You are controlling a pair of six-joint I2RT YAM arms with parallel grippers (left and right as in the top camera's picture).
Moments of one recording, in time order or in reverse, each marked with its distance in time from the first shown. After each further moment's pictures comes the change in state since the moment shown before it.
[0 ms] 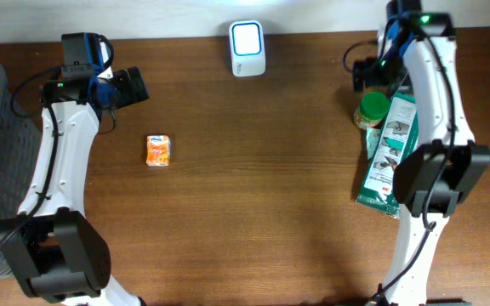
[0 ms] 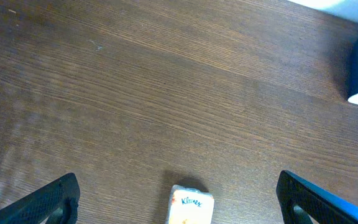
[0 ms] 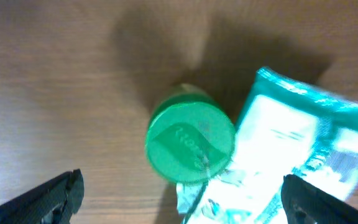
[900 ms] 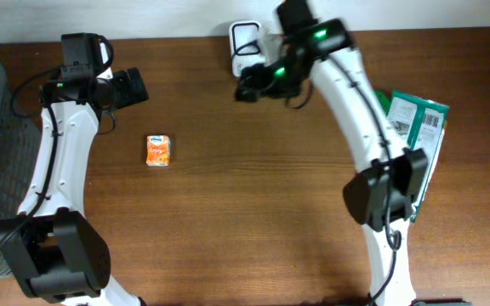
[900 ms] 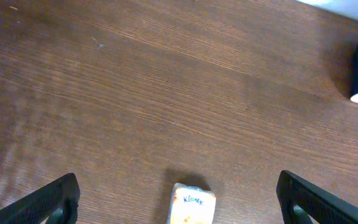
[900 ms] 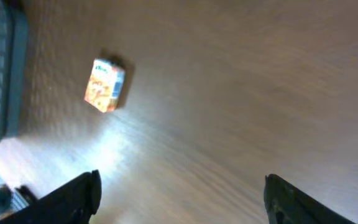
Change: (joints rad) left arm 0.007 0.000 0.001 -0.008 0.000 0.000; right arm 0.443 -0.018 -0.066 0.213 -0.512 0.131
